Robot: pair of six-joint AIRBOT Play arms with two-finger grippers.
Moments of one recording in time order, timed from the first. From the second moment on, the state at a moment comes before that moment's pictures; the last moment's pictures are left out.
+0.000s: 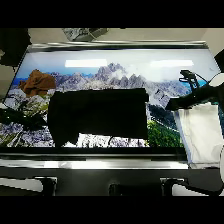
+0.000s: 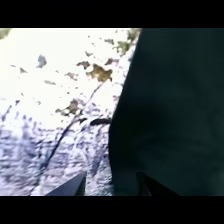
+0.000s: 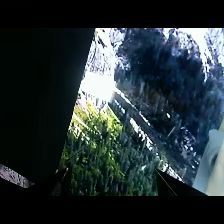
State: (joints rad) left arm 0.52 -1.65 1.18 1.11 -1.39 -1.25; right arm -0.25 -1.43 1.38 -1.20 1.41 1.04
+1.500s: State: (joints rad) left arm 0.45 -1.65 1.16 1.00 -1.30 -1.20; right arm -0.07 -1.44 0.80 -0.92 1.12 1.11
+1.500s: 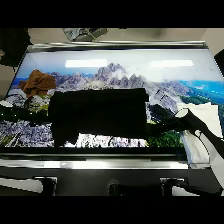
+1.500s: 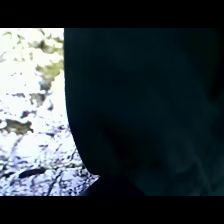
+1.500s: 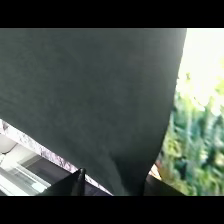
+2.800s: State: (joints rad) left arm 0.40 -0.76 1.89 0.86 -0.96 -1.35; right arm 0.03 -0.75 1.80 -1.75 1.07 1.11
